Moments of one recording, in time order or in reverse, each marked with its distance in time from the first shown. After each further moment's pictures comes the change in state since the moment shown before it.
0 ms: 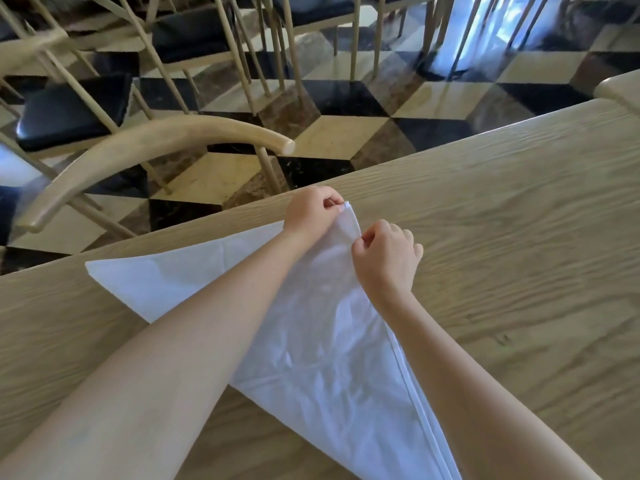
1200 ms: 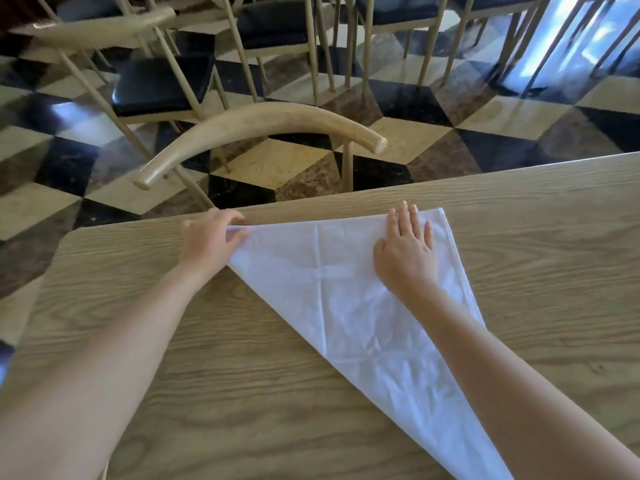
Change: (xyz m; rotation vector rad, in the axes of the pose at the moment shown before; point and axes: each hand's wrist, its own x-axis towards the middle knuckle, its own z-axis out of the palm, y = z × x) left_hand -0.114 -0.193 -0.169 0.504 0.238 -0.170; right_hand -0.022 -0.061 0.045 -0.349 -0.306 -0.385
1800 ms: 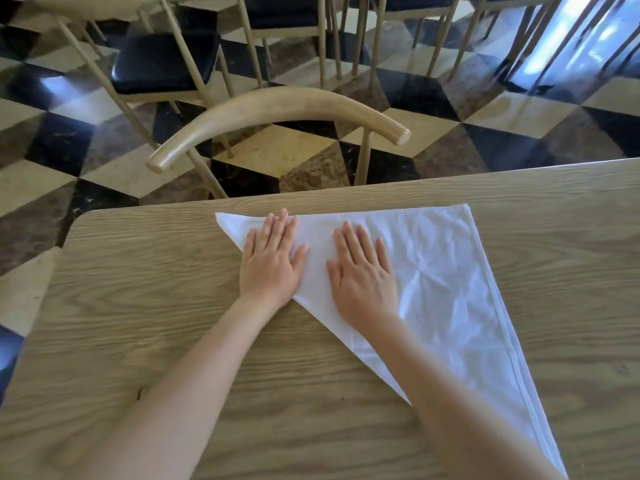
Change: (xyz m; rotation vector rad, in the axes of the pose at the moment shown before) left_hand -0.050 0.040 0.041 0.076 -0.151 0.014; right_hand -0.043 -0.079 0.045 0.036 0.021 -0.219
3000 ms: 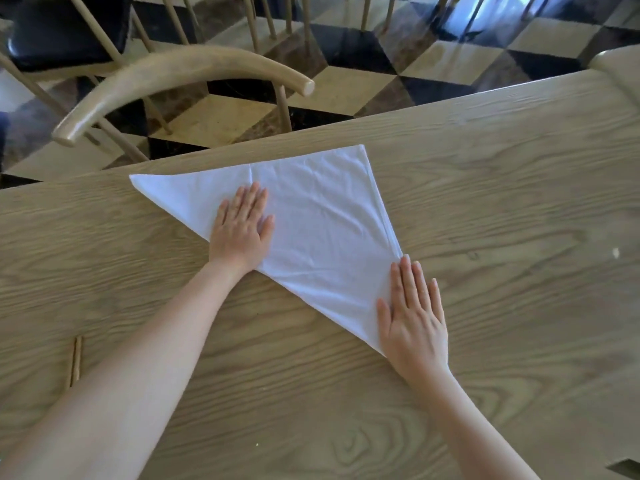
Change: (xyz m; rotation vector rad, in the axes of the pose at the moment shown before) left_hand -0.037 0.080 0.005 0.037 -0.131 0.119; right_hand -0.212 0.126 -0.043 -0.129 0.031 0.359
